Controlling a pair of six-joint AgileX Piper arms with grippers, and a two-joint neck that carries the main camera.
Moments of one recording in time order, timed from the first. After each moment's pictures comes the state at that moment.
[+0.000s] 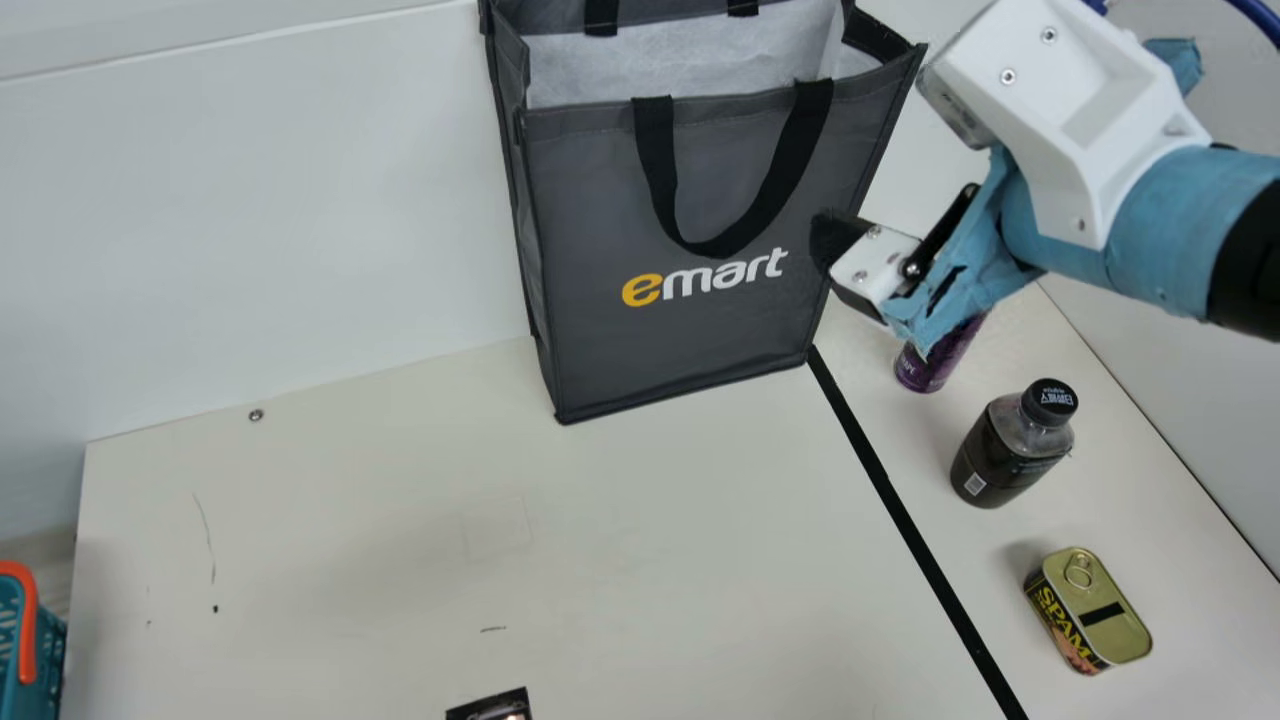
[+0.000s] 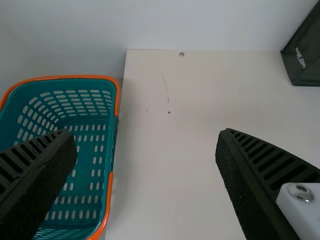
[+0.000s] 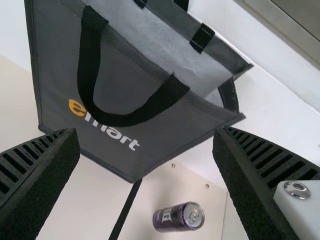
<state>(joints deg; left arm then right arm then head) -1.6 43.3 -69.0 -1.5 69.6 0.0 -7.5 76.0 -106.3 11.8 62.0 -42.7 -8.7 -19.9</state>
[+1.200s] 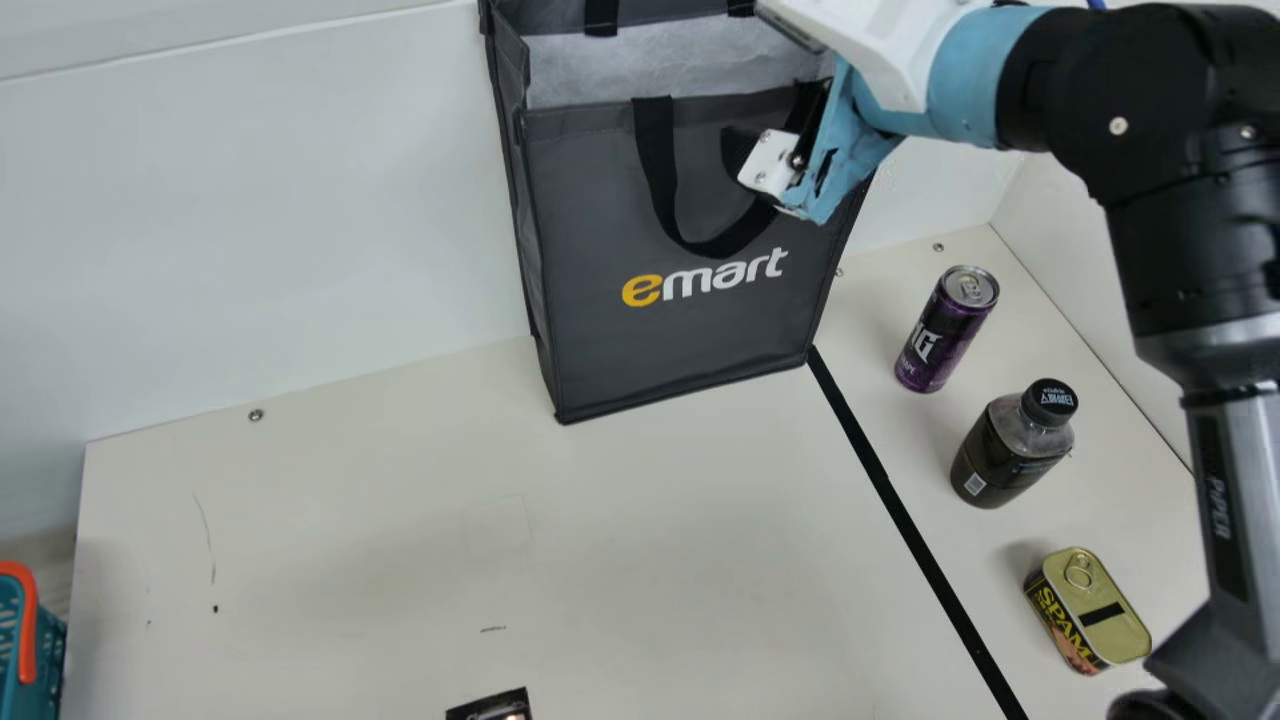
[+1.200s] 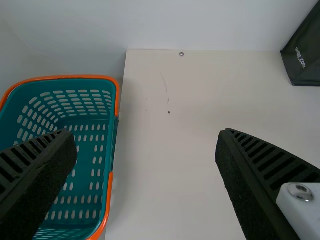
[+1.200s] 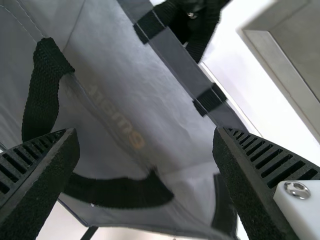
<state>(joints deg) -1.6 43.3 -69.0 -1.5 69.6 0.0 -4.2 97.3 -125.9 14.5 60.4 -57.6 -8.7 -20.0</state>
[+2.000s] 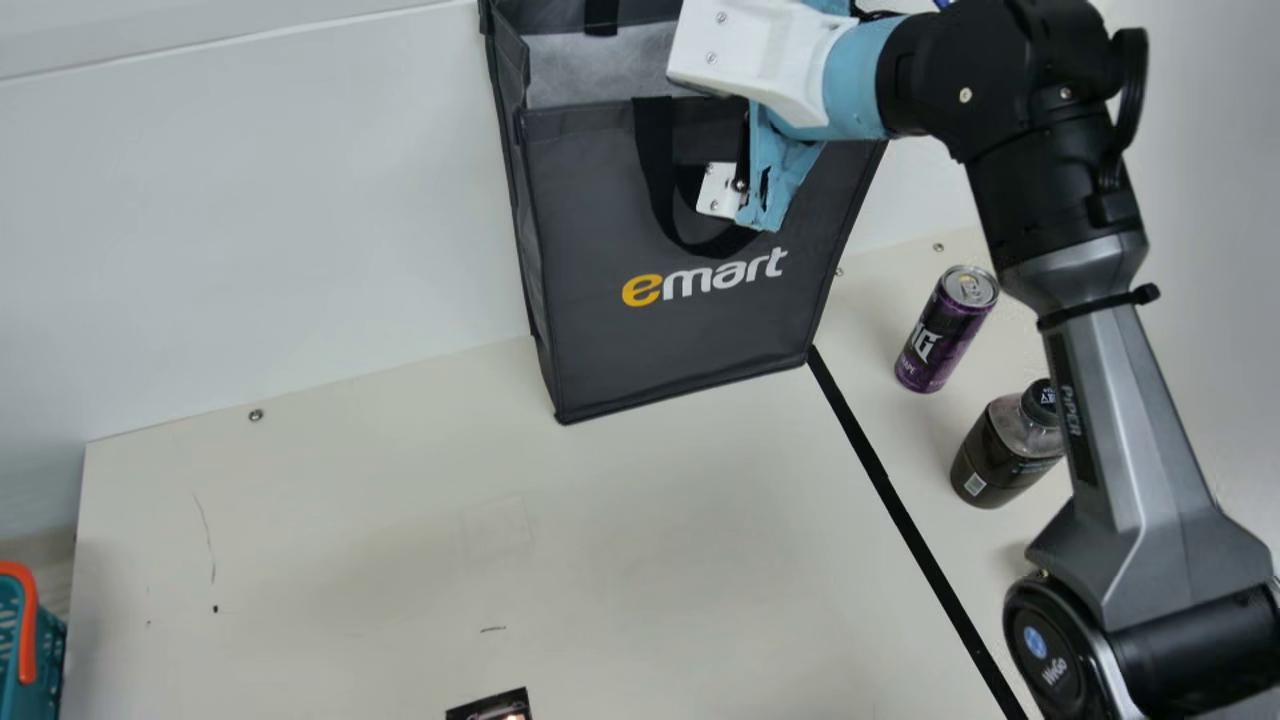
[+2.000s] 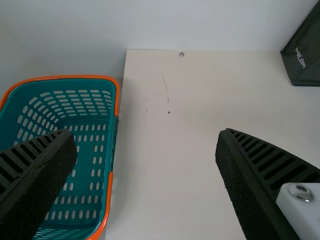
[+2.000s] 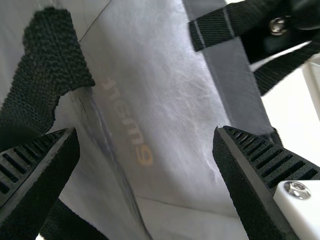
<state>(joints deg) -1.6 43.3 -69.0 -1.5 69.6 0.0 -1.5 109.0 -135.4 14.8 64.5 -69.8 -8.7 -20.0</state>
